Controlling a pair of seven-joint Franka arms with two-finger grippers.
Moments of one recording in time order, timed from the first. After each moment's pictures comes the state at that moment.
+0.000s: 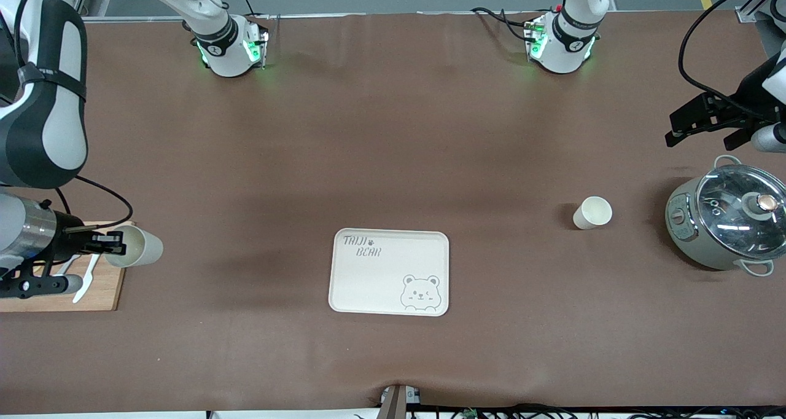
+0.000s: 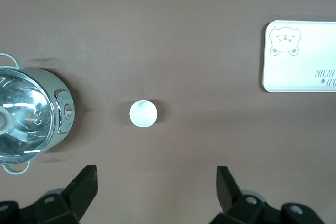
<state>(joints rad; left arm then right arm) -0.02 0.08 -0.06 -1.36 -0.06 1.49 -0.04 0.10 0.54 -0.16 -1.13 0.11 1.61 -0.11</state>
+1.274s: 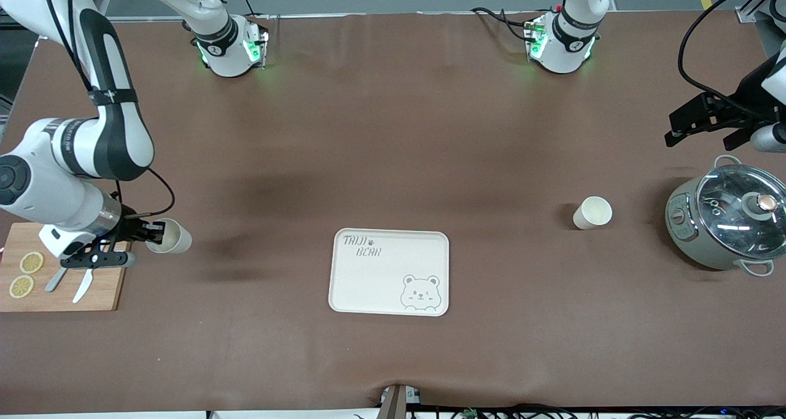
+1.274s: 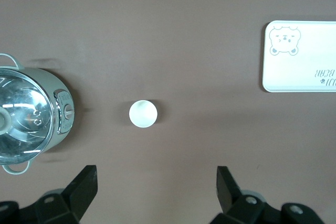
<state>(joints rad) -0.02 0.08 -0.06 -1.36 -0.06 1.49 -0.04 0.11 0.35 -0.15 -1.83 0.07 2.20 -0.11</state>
